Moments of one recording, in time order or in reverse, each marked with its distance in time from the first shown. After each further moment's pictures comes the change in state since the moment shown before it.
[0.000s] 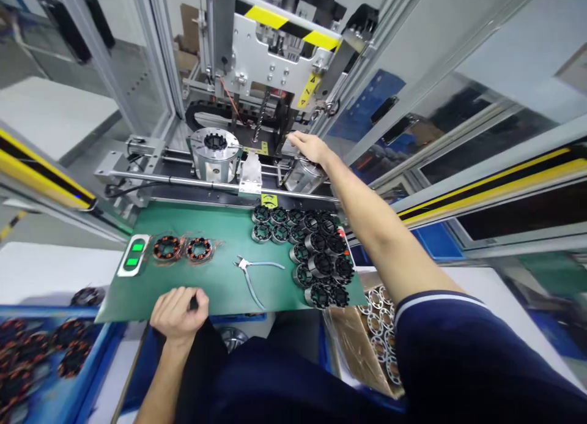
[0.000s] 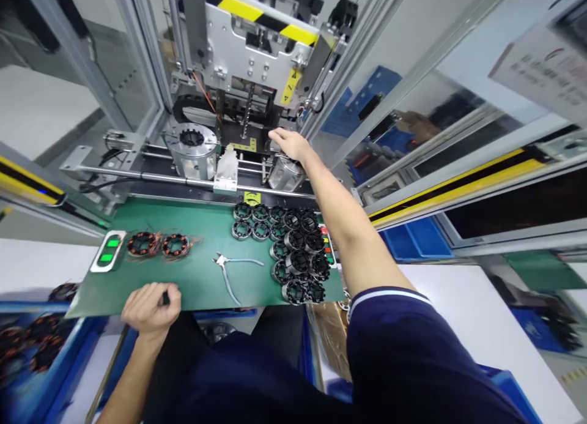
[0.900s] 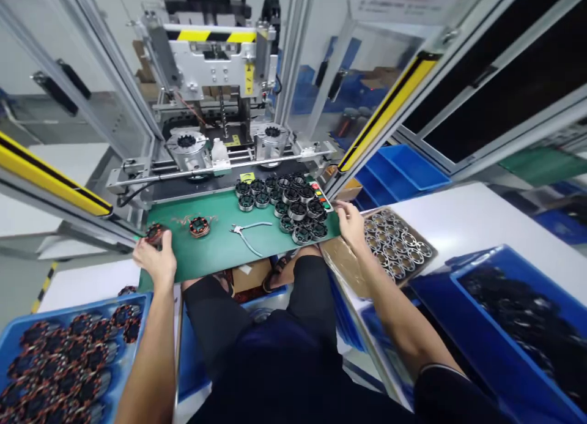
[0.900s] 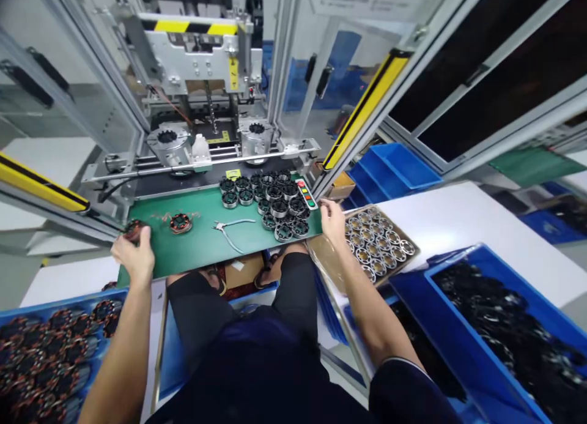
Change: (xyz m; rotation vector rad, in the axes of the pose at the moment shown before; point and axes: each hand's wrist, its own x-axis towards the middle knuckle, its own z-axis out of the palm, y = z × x) left_hand 0.090 -0.077 -0.011 -0.122 -0.145 -0.687; right_hand -0.462 -0.003 0.046 0.145 0.557 0.588
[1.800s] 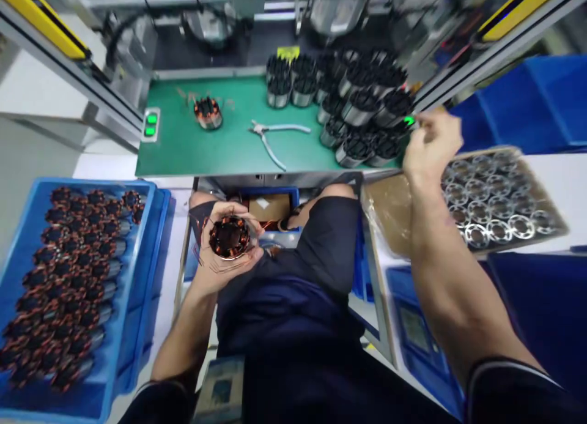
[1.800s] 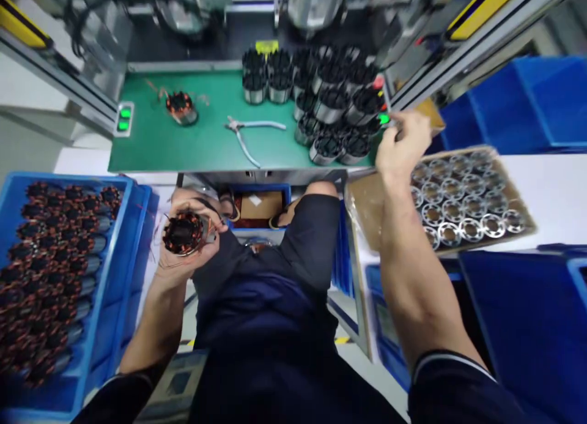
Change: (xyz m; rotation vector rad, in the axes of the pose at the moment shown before) left_hand -0.263 0.026 -0.075 -0.932 -0.711 0.016; right_hand -0.008 0.029 0.026 0.135 0.101 -0.220
